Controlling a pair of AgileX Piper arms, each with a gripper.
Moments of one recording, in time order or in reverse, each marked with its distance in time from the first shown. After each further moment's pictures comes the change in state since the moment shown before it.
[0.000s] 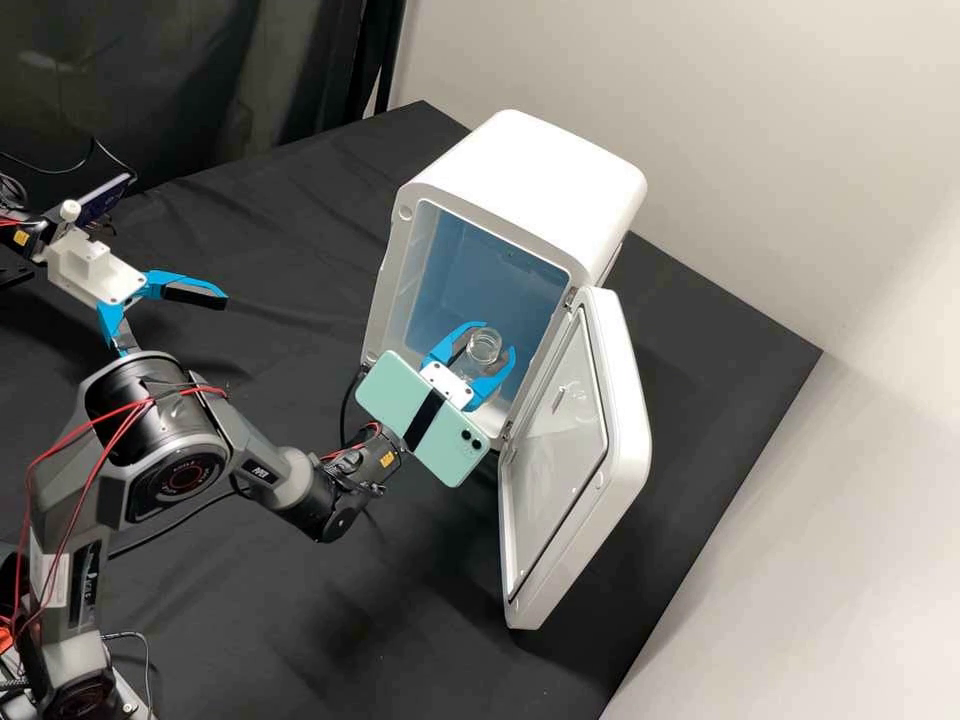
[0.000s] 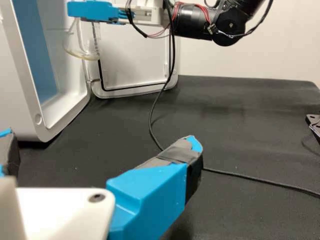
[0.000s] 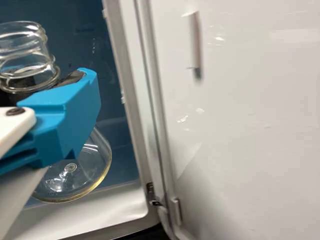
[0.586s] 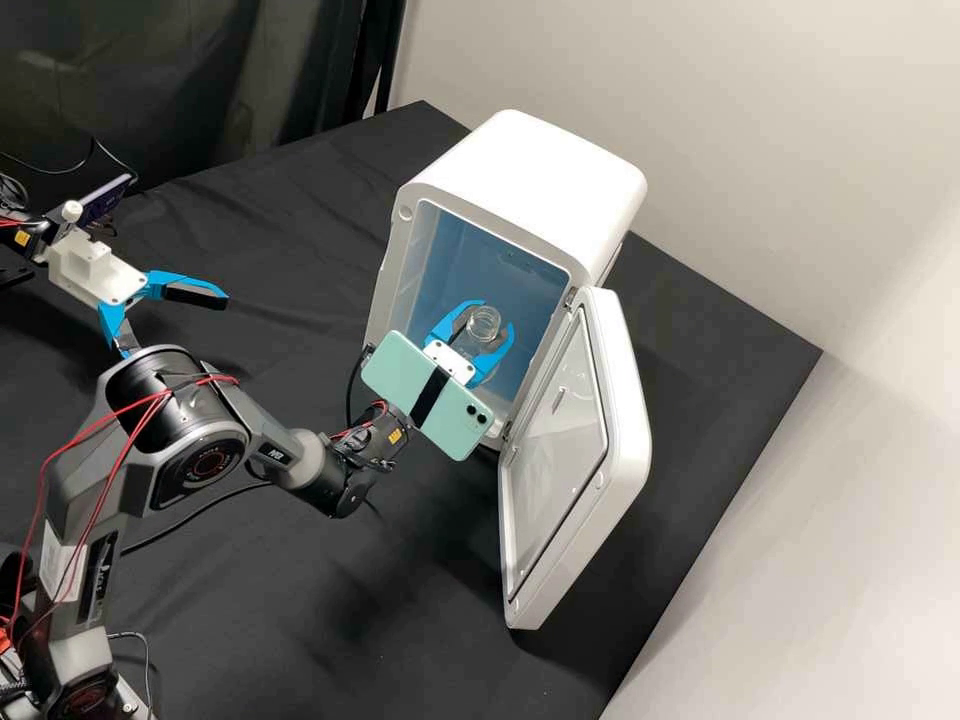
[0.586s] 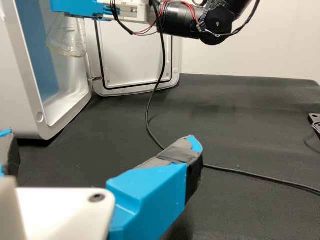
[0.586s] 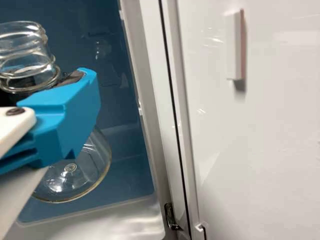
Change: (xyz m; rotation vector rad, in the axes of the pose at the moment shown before) left arm 0.000 -0.001 -0.002 -0.003 0.006 -0.005; right arm 0.028 -0.011 -0.006 0.014 0.027 -0.009
